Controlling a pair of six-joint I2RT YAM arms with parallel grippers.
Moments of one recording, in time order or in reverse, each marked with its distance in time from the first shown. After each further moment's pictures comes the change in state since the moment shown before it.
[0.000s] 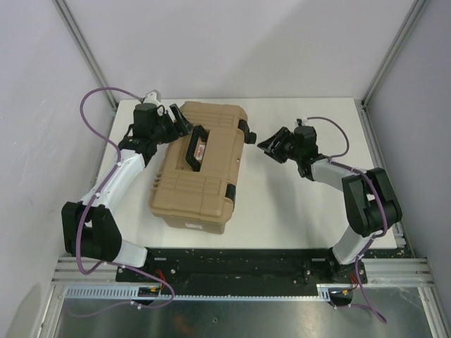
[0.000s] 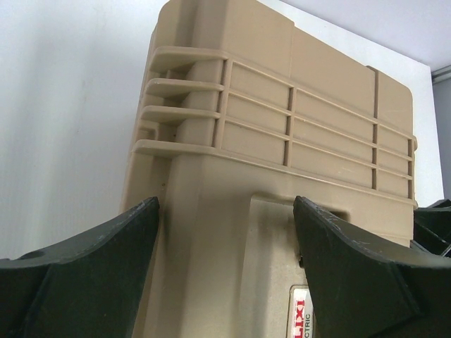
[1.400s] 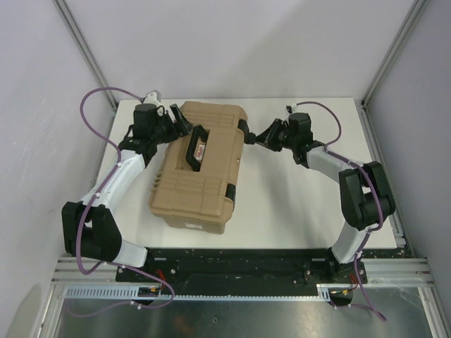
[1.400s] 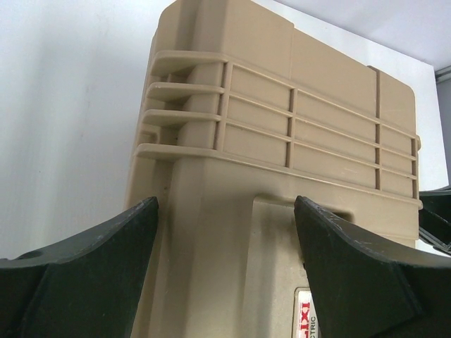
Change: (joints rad) left arm 0.000 0.000 -0.011 0.020 0.001 0.017; right arm 0.023 0.055 0.195 -0.156 -0.055 -0.152
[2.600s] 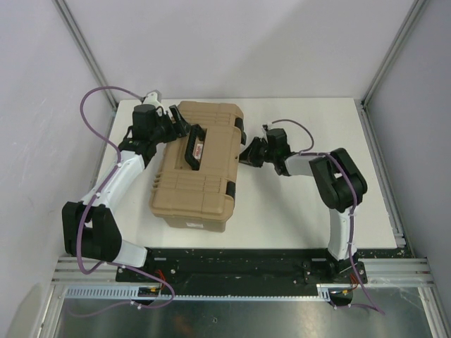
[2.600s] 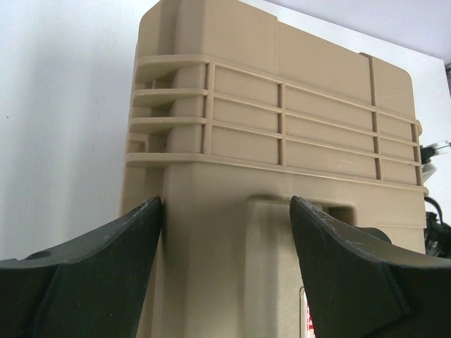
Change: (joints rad) left arm 0.008 0.000 -0.019 0.035 0.010 0.054; right arm 0.084 0.264 0.005 0.206 -0.077 0.097
